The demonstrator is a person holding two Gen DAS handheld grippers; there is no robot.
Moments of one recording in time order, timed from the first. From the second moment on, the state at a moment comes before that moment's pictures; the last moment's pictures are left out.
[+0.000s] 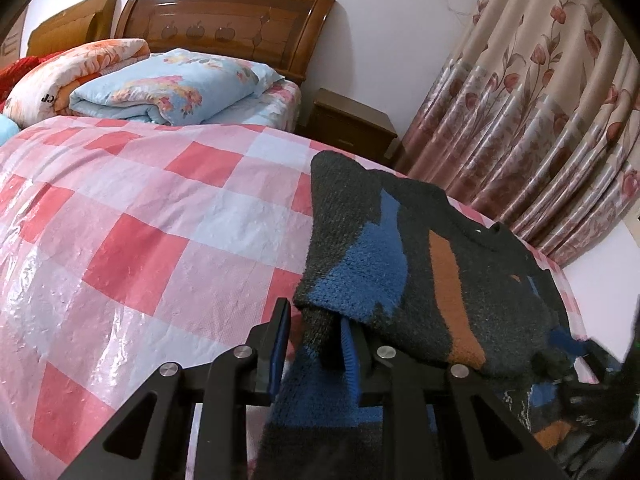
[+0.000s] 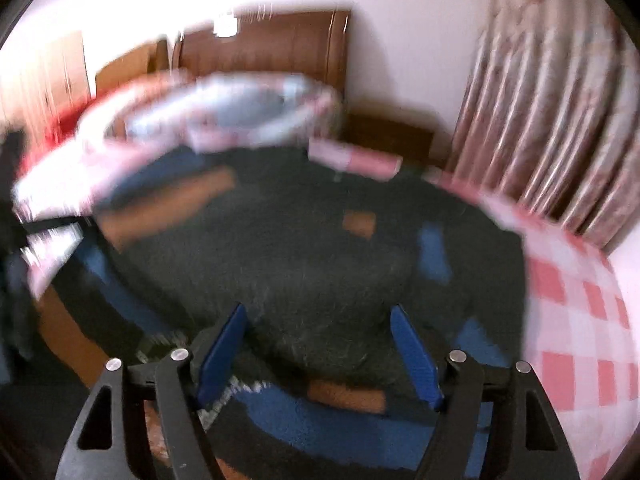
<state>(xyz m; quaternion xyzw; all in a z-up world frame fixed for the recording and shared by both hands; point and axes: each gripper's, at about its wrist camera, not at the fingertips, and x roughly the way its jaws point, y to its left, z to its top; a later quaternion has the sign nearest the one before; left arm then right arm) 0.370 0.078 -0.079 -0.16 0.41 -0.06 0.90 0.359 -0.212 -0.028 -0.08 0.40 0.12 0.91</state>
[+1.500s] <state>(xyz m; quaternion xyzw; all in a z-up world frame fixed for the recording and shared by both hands) 0.557 -0.079 -0.063 -0.05 0.46 -0.14 0.87 0.354 -0.233 -0.033 -0.04 0.40 0.15 0.90</state>
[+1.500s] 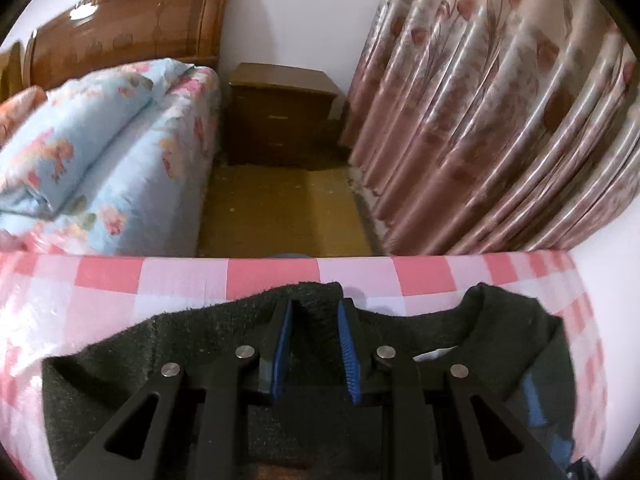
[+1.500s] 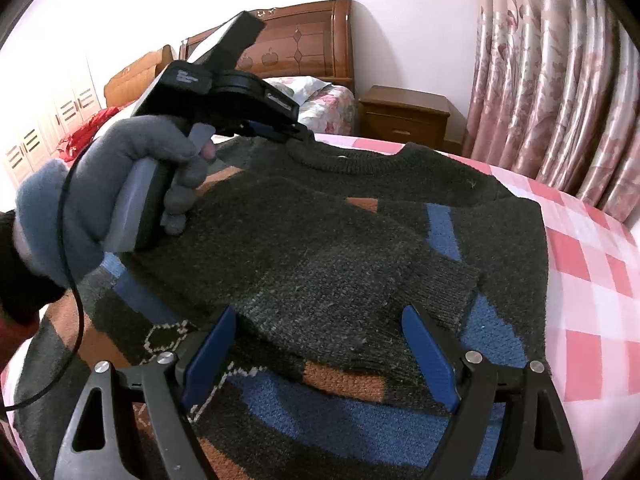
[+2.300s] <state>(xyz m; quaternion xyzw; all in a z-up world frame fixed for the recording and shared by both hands) 0.506 0.078 -0.071 -0.24 0.45 -0.12 0.85 0.353 -0.233 -0.032 -0.04 0.40 0.15 0.90</state>
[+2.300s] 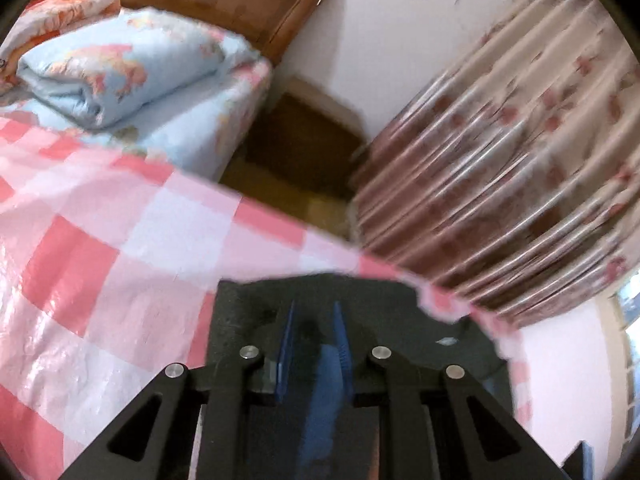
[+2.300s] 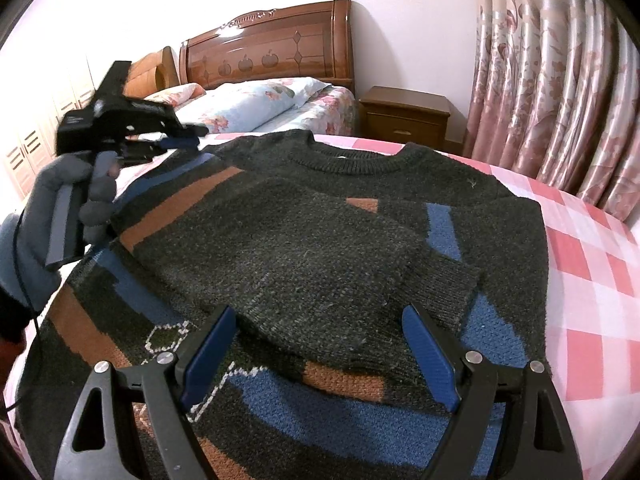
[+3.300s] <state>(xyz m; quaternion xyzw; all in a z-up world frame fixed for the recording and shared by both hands) 0.358 0.039 -0.041 -0.13 0.39 -0.11 0.91 0.347 -0.236 -0.029 -0.04 0.39 0.14 0.91</state>
